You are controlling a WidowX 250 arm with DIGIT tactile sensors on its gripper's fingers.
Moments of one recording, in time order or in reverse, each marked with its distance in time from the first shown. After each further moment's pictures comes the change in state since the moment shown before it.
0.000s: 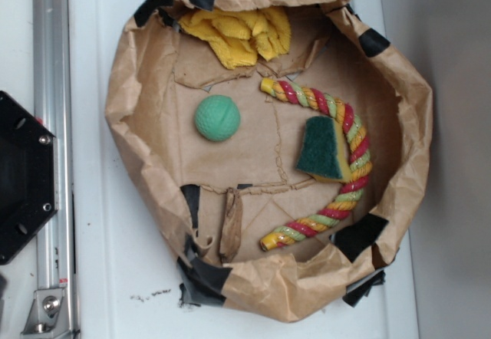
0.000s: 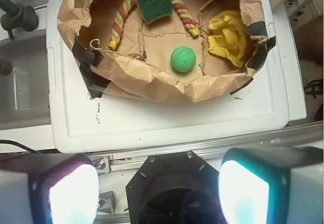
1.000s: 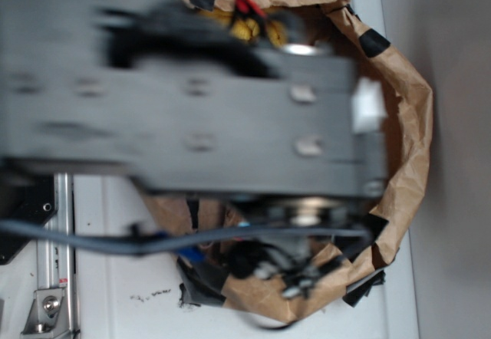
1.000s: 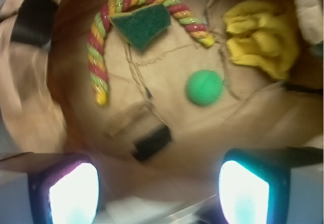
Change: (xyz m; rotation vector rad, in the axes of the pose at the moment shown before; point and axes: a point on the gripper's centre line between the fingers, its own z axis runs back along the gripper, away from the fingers) arm 0.126 -0.033 -0.106 0.016 0.208 0.469
